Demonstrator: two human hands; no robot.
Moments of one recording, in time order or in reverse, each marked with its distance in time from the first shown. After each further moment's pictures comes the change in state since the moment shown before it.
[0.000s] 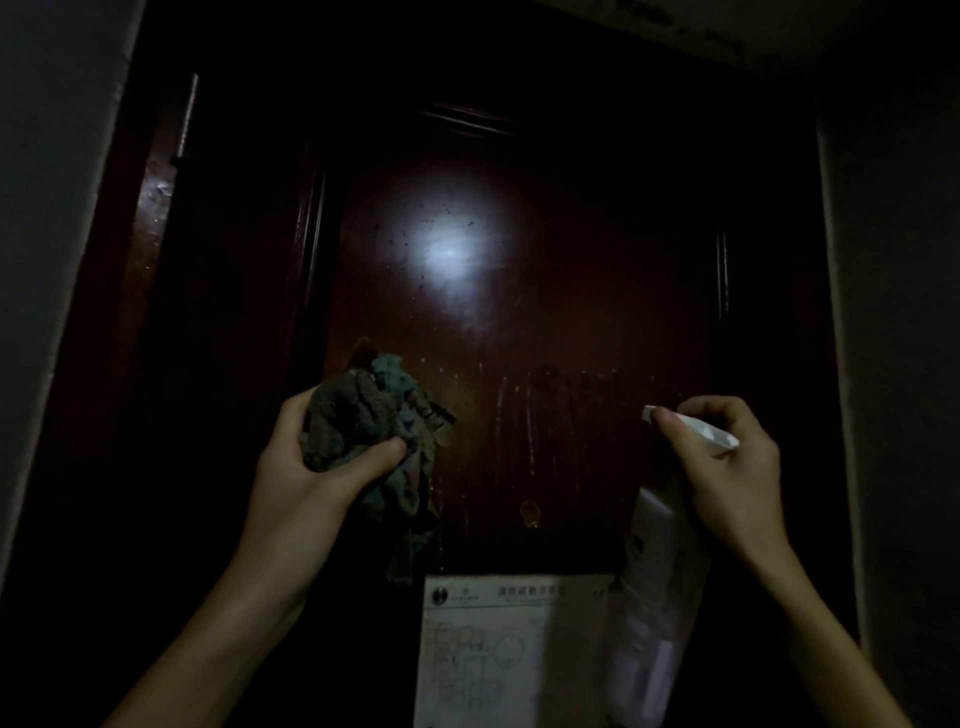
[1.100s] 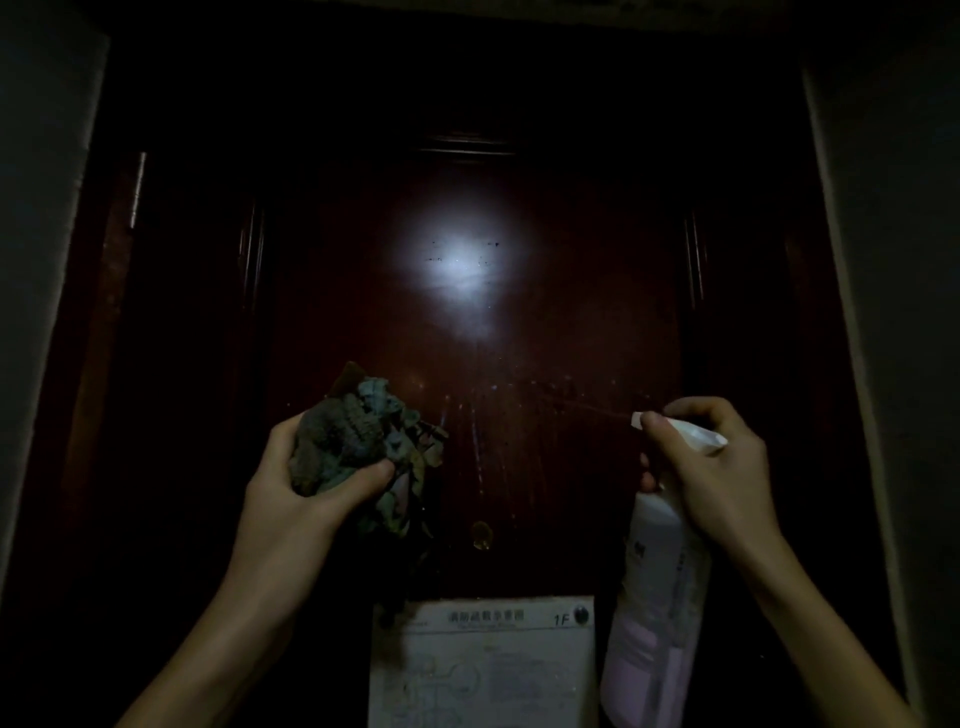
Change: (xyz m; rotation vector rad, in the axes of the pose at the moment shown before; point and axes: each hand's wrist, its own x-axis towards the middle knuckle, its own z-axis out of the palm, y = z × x) left_hand -0.024 0.020 0.095 0.145 0.079 -0.013; right_hand 0.052 0.052 -0.056 0.329 -0.130 0.157
